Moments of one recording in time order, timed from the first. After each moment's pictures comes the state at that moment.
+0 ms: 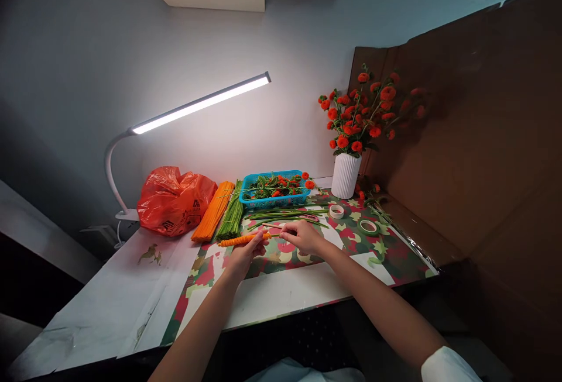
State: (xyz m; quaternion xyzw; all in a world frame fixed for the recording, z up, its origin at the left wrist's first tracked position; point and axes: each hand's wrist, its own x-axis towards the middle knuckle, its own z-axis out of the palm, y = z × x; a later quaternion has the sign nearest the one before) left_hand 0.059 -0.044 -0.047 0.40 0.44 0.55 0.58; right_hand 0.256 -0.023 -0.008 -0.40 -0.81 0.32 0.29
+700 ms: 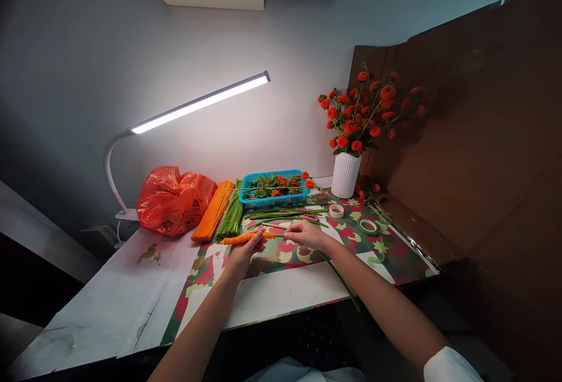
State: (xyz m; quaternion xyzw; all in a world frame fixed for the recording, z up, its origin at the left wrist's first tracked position) left_hand 0.060 -0.045 -0.048 0.39 0.45 0.58 0.55; right_hand 0.269 -0.010 -0.017 -0.38 -0.70 0.55 0.25
